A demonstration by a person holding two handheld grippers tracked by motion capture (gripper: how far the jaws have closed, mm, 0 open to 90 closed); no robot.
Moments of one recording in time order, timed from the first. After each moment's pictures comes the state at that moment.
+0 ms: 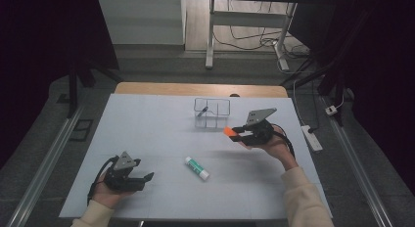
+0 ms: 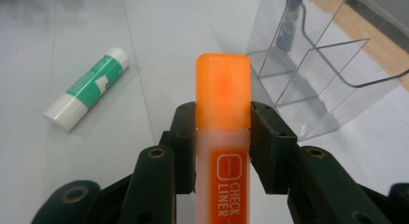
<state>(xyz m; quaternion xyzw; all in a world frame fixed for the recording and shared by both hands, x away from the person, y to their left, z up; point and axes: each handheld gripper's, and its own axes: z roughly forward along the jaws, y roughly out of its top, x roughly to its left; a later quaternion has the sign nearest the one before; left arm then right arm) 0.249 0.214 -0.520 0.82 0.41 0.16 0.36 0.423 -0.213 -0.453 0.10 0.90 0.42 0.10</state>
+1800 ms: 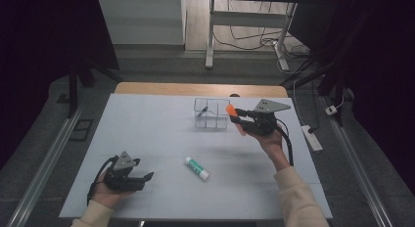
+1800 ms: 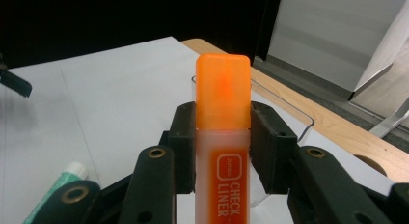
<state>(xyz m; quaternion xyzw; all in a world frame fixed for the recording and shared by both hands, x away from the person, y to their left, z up) 0.249 0.215 -0.519 0.82 0.41 0.16 0.36 0.420 -0.211 -0.425 0.21 0.80 0.54 0.18</state>
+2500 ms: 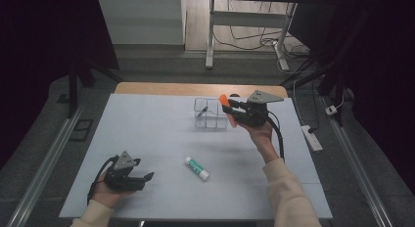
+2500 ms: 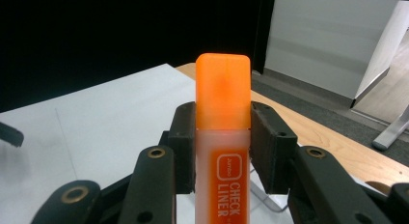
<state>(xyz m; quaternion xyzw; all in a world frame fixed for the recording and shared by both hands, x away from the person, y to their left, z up) 0.250 0.214 -0.520 0.82 0.41 0.16 0.36 0.437 -0.185 -0.415 0.24 0.77 0.57 0.17</state>
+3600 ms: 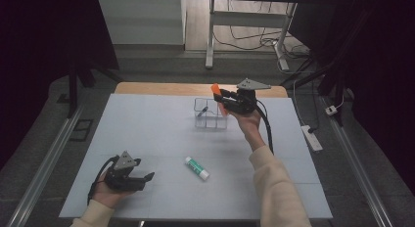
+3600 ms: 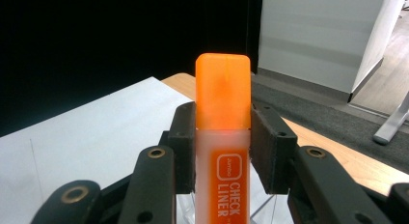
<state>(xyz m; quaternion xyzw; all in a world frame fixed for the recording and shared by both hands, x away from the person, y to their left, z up) 0.251 0.214 -0.520 0.83 0.41 0.16 0.36 0.474 -0.153 -0.413 0.27 0.76 0.57 0.17</state>
